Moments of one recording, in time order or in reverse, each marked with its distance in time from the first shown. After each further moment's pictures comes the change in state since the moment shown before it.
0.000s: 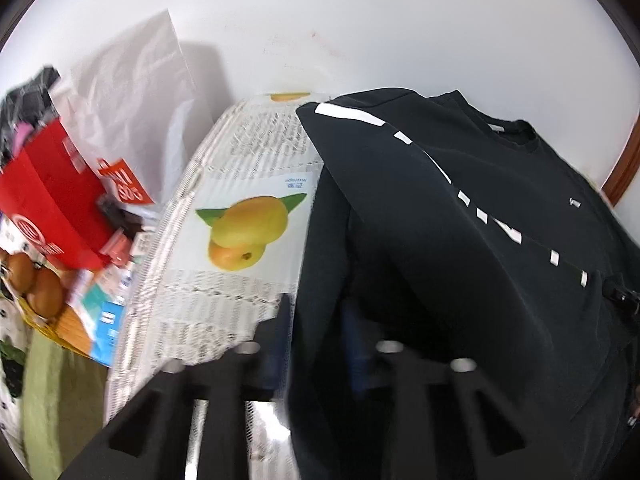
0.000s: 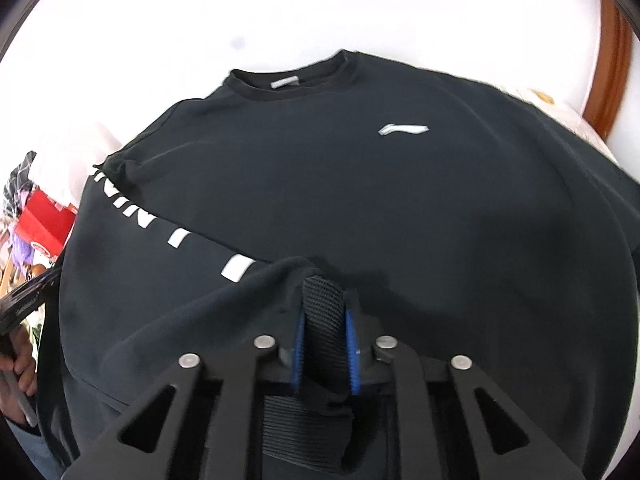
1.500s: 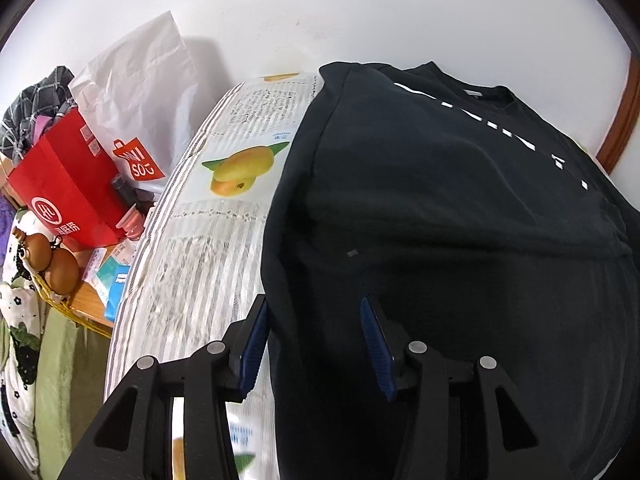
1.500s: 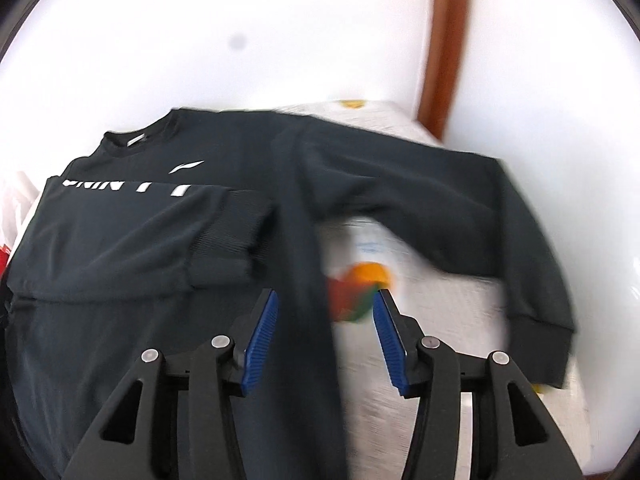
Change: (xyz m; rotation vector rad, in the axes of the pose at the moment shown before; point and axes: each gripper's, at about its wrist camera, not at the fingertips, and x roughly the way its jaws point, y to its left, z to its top) left arm -0.043 -0.025 -0.050 0.055 0.028 0.065; right arm -0.123 -0.160 -0.080 0.169 -0.134 -0.365
